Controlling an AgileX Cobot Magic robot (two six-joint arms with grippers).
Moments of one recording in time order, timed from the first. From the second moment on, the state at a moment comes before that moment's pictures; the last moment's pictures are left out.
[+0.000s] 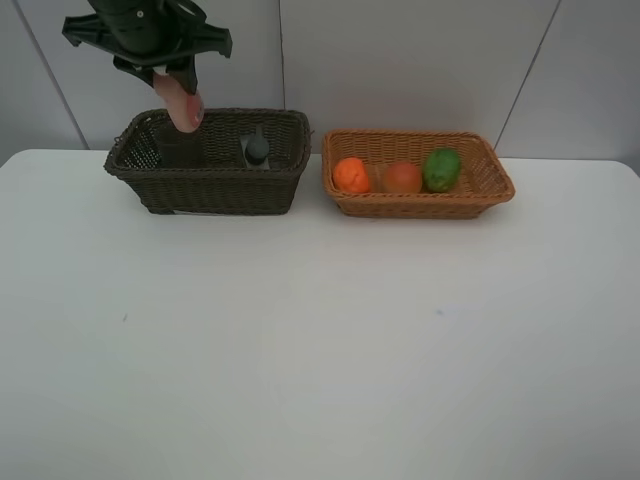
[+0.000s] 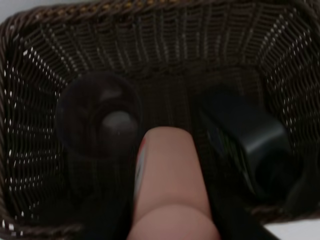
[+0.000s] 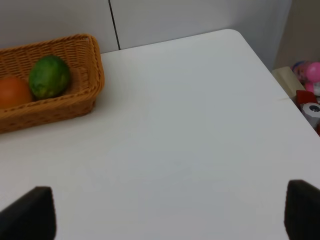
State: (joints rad) left arm -0.37 1.89 -1.63 0.28 0.76 -0.43; right arm -0.04 0.00 -0.53 -0.22 1.07 0.26
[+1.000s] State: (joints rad) left arm -0.36 2.12 -1.65 0.32 0.59 -0.32; right arm -0.04 0.00 -0.53 -0.22 1.07 0.26
